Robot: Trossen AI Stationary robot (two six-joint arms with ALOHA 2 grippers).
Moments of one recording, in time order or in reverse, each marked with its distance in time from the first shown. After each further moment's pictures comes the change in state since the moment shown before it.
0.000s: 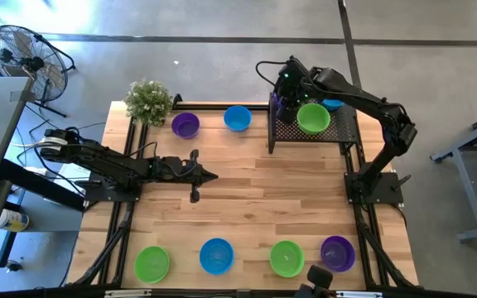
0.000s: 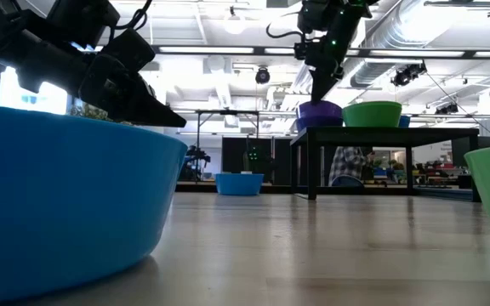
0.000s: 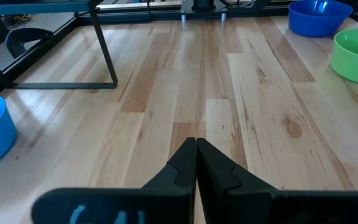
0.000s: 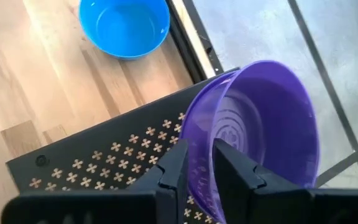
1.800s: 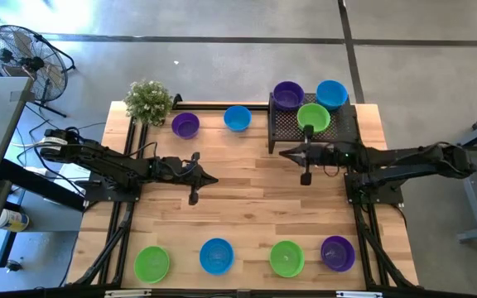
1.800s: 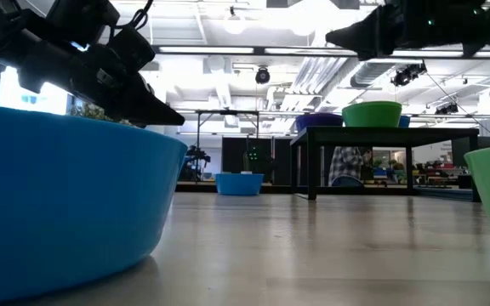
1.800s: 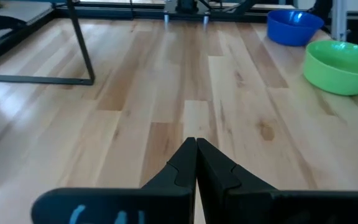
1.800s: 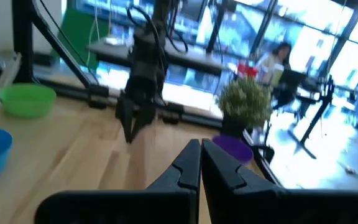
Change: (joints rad) left arm 0.000 0.000 0.002 0.000 0.075 -0.069; right arm 0.506 -0.762 -1.204 1.462 -0.165 0.004
